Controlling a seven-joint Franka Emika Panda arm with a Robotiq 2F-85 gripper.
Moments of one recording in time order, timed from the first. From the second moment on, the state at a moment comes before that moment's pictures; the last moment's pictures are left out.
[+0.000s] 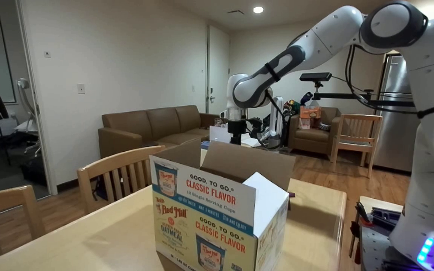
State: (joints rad) arm -0.01 0.32 0.01 -1.94 0.08 2.21 -0.39
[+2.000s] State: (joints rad) arm 0.02 0.13 0.00 -2.03 -0.01 2.12 -0.14
